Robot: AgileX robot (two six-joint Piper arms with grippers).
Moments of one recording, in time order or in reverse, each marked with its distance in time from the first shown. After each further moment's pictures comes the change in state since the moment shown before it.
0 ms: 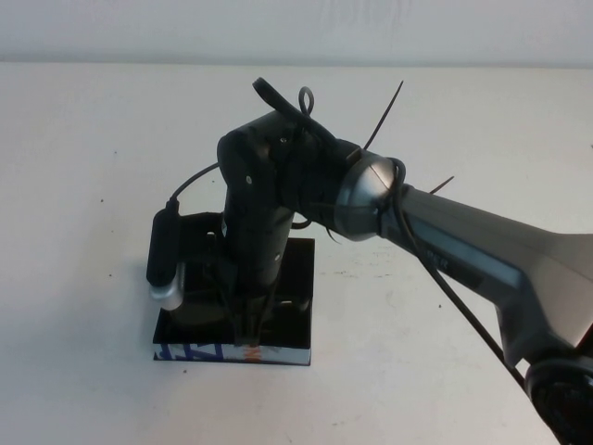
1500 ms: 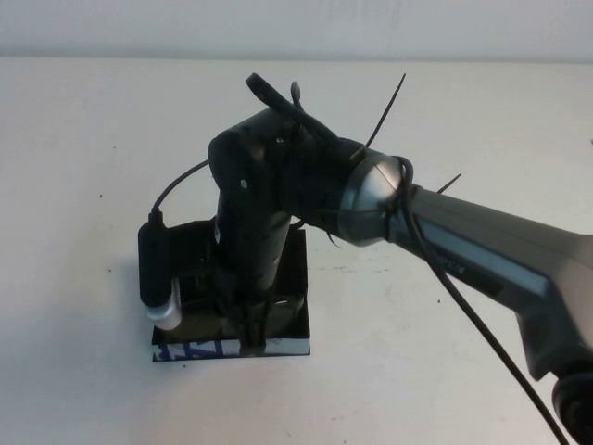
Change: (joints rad) right arm 0.034 -0.073 0.073 -0.008 -0.002 -0.098; left arm 0.000 0.000 0.000 0.000 0.000 0.000
